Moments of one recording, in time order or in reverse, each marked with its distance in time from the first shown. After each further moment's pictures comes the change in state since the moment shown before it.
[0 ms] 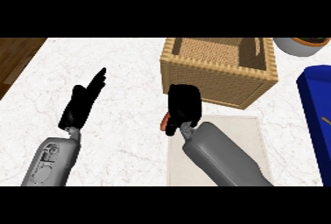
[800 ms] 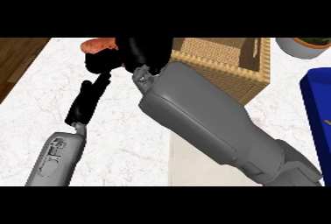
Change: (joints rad) left arm -0.046 -0.017 -0.008 0.047 -0.011 0.004 0.004; right arm -0.589 0.000 -0.091 0.085 -0.302 -0.329 0.220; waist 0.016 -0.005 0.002
